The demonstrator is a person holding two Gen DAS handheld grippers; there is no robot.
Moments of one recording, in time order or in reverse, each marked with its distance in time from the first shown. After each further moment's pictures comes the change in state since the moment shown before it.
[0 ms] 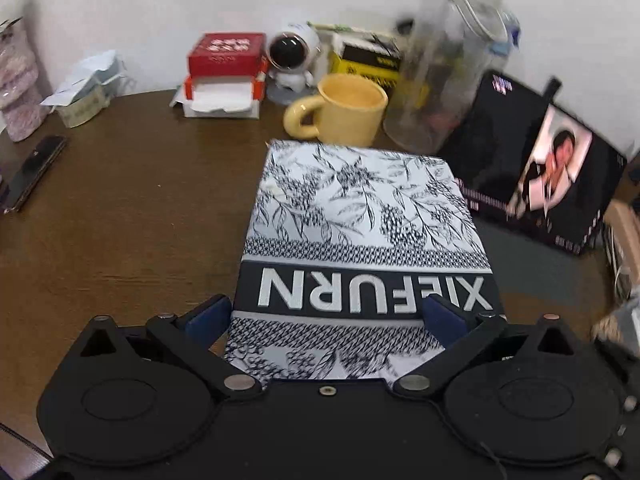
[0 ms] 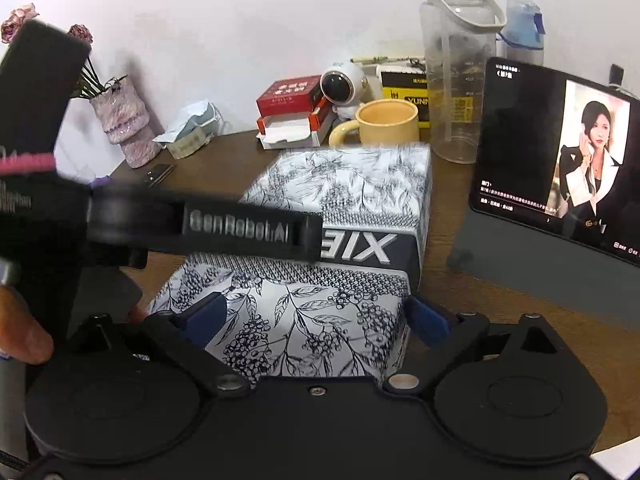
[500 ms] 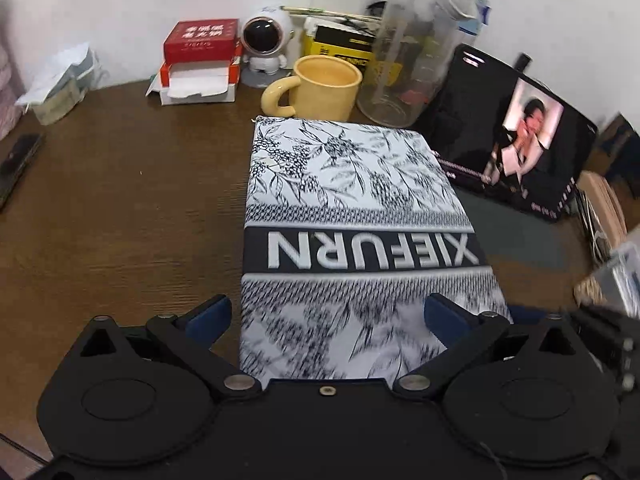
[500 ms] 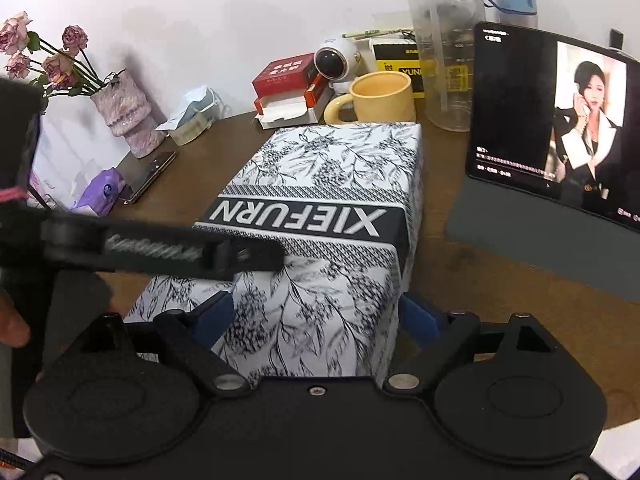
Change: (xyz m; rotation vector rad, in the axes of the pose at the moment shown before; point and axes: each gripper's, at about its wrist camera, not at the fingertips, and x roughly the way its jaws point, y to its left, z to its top) left arm -0.012 0.017 -0.017 0.064 0.038 -0.091; right arm -0.009 -0.017 -0.010 0.040 0.060 0.050
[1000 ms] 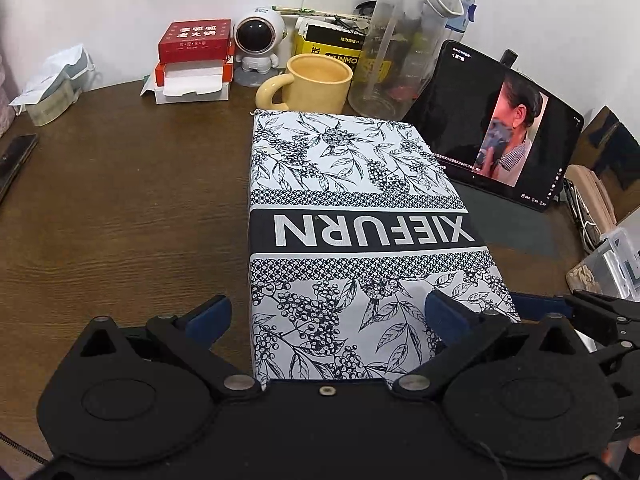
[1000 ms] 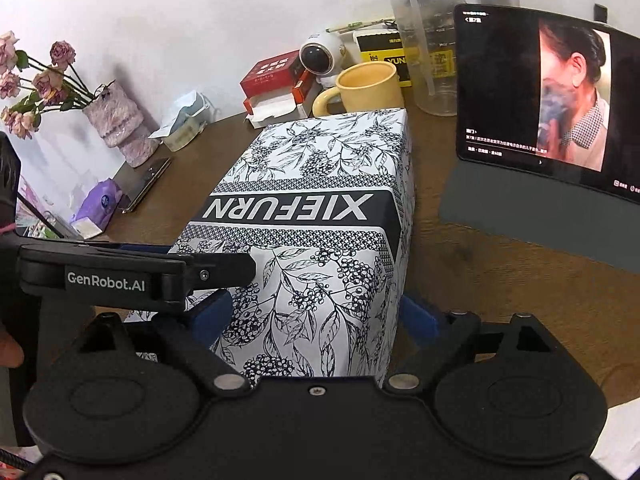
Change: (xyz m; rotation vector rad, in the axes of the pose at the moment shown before) left arm -0.002 0.008 -0.009 0.006 -0.010 -0.034; right arm 0.000 -0.006 -0.007 0.063 0.001 0.005
